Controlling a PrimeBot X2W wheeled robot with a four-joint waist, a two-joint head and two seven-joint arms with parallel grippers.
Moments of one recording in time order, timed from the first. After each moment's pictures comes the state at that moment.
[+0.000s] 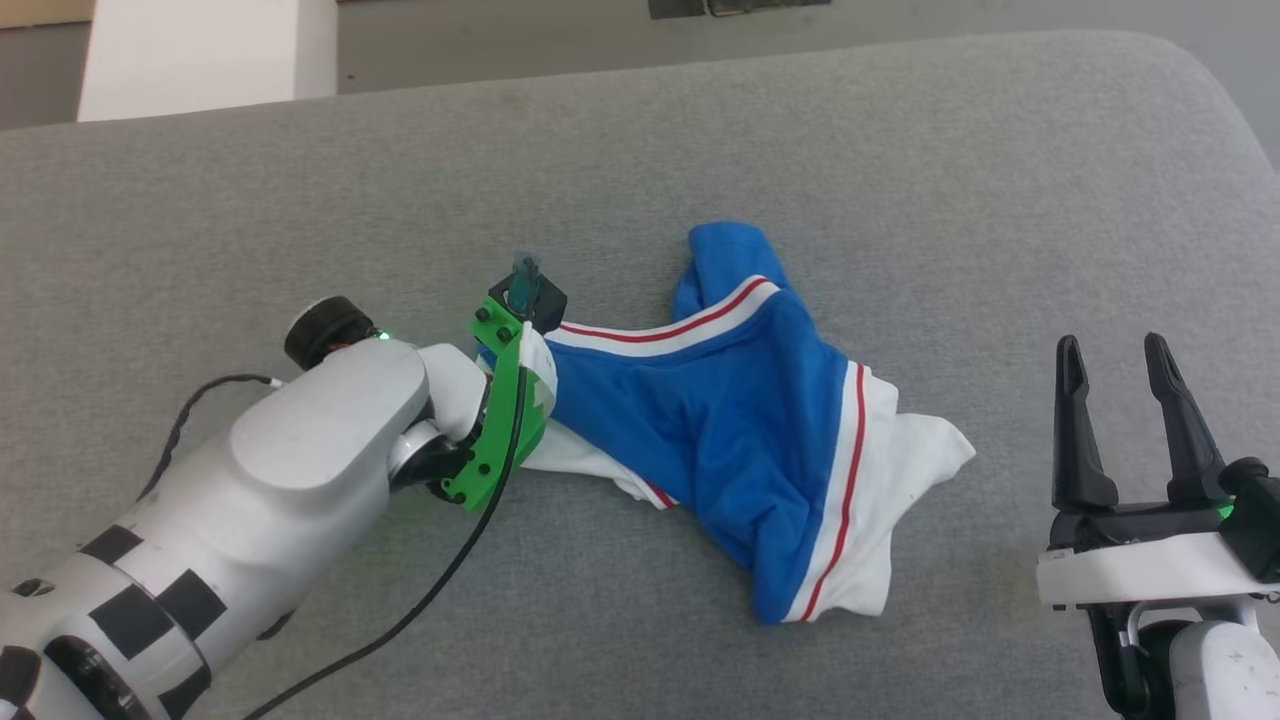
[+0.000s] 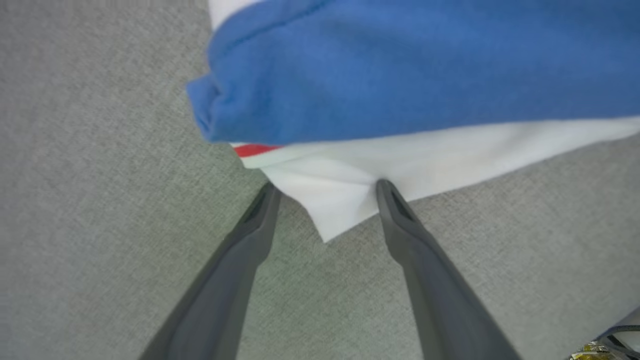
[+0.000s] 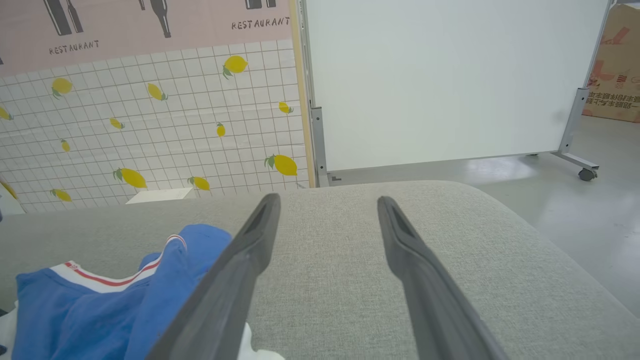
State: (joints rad) left arm -1.00 0.44 -1.25 0.55 -0.90 -0.13 0.78; right arm -0.07 -0.05 -0.10 -0.02 0.15 0.13 -0.26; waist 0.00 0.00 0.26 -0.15
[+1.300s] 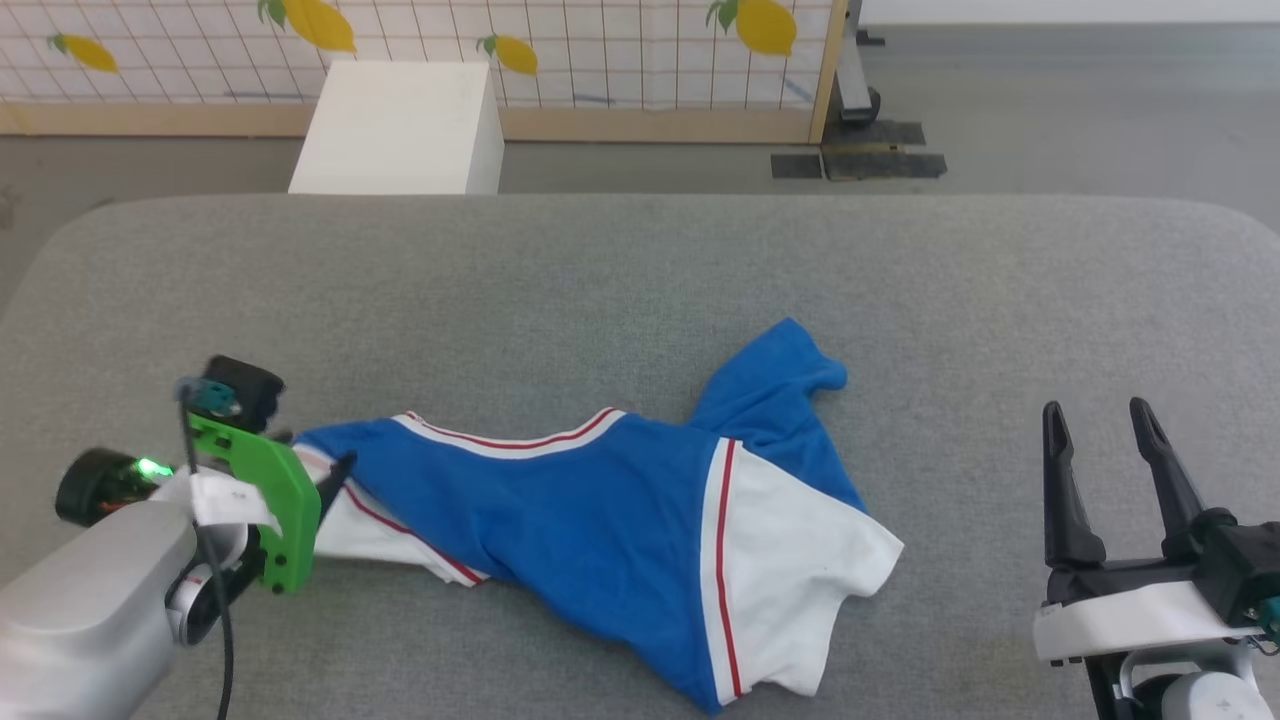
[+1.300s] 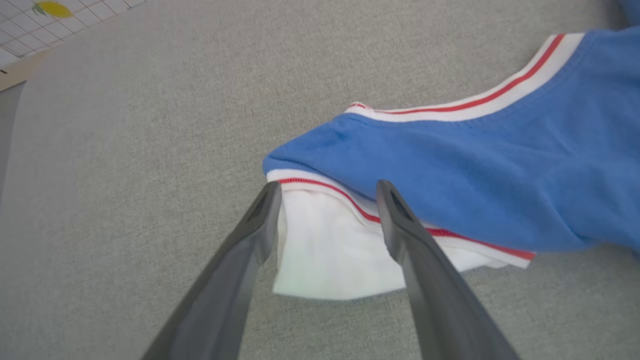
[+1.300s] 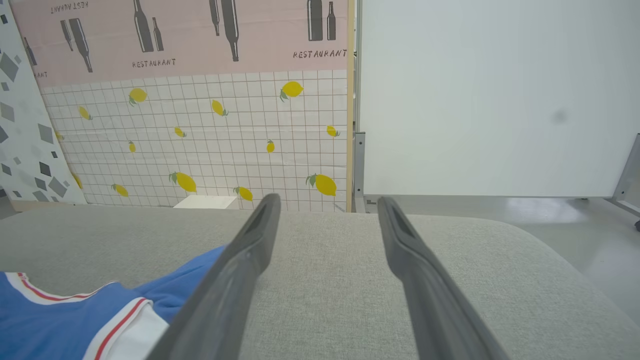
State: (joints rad) left arm -0.73 0.74 -1.18 0.53 -1.07 -0.02 0.11; right arm 0.01 -0.05 -0.11 0.01 0.08 0.13 -0.26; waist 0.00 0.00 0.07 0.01
